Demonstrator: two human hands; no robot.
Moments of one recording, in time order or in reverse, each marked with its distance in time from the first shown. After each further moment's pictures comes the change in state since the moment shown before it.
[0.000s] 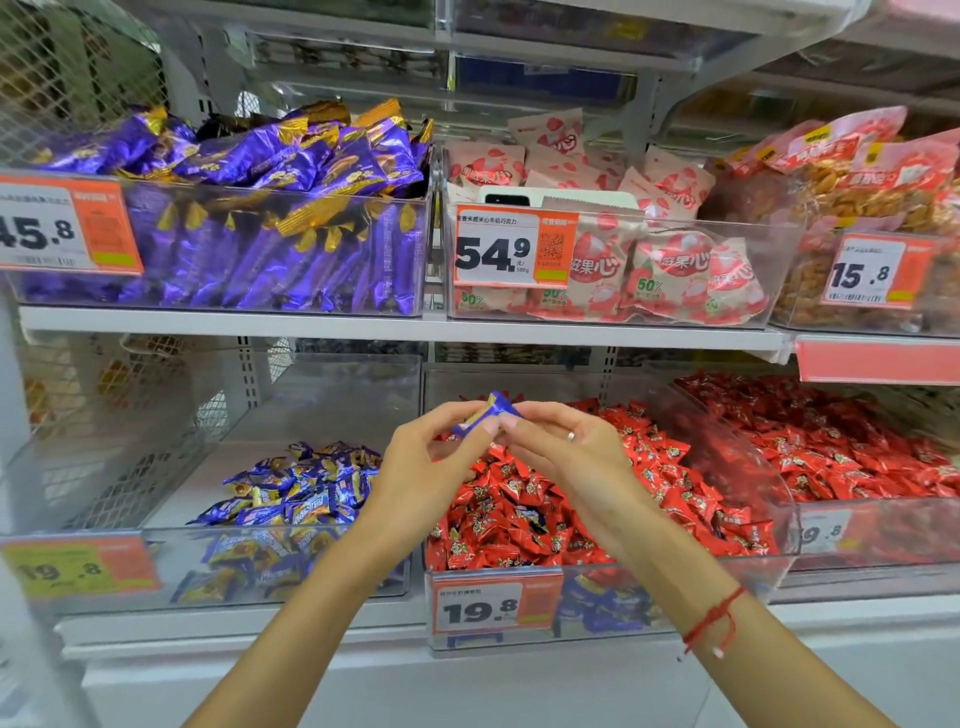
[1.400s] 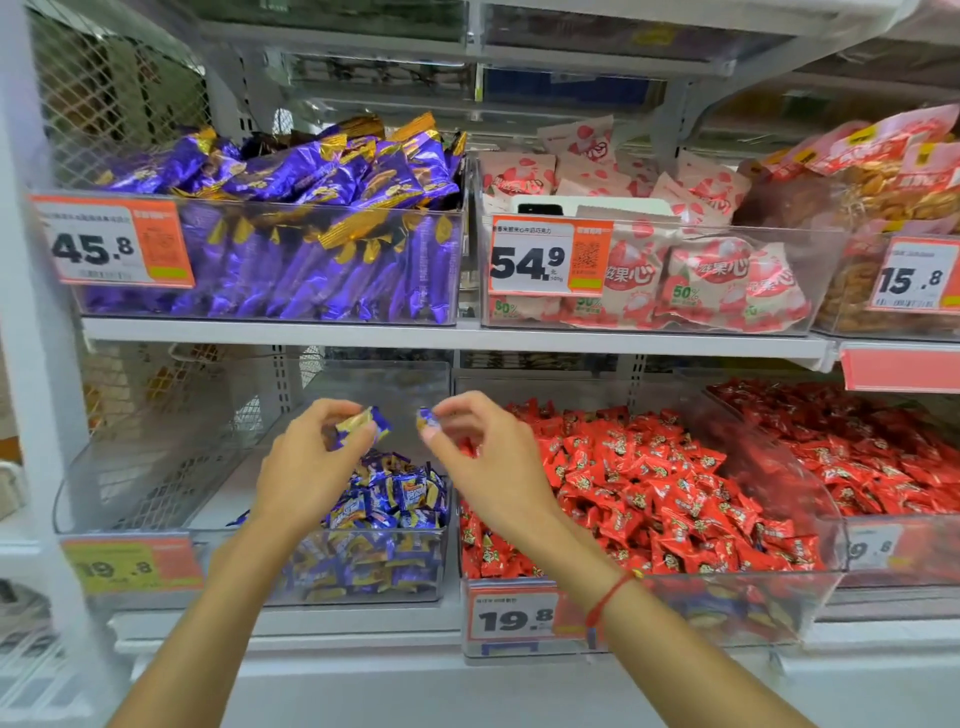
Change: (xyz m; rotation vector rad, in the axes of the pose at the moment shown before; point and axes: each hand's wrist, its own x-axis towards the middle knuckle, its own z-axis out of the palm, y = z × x) left_hand 0.009 -0.025 -0.103 0.504 0.332 -0.184; right_hand 0.027 0.030 0.074 -0.688 0.009 -0.346
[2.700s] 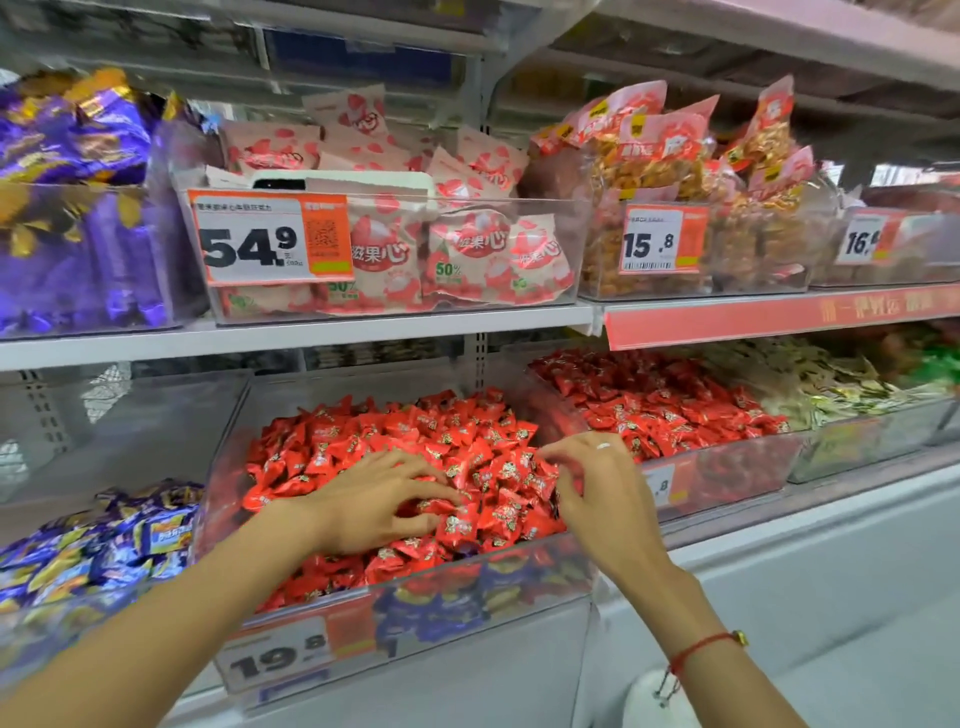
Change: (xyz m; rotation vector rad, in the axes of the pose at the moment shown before) left_hand -0.004 0.070 0.193 0.744 -0.930 0.911; right_hand -0.083 0.141 -0.200 -0.599 0.328 0.119
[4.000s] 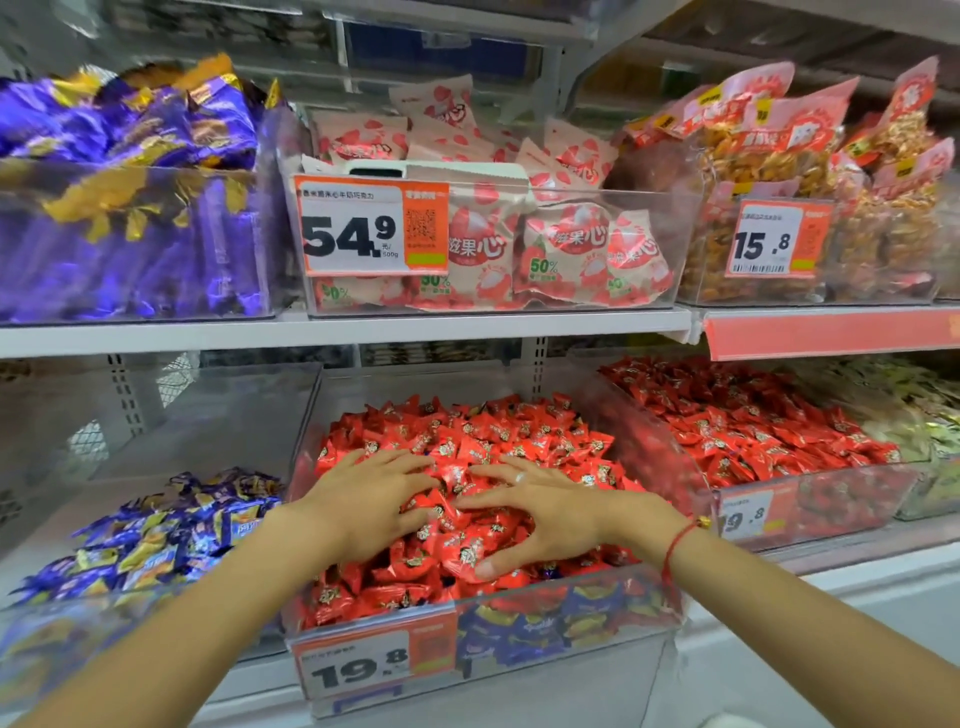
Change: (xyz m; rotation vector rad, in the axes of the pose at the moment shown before) left_hand -0.046 -0.028 -0.007 0.116 -0.041 -0.358; right_hand 0.053 -0.052 0.067 -0.159 -1.027 -0.406
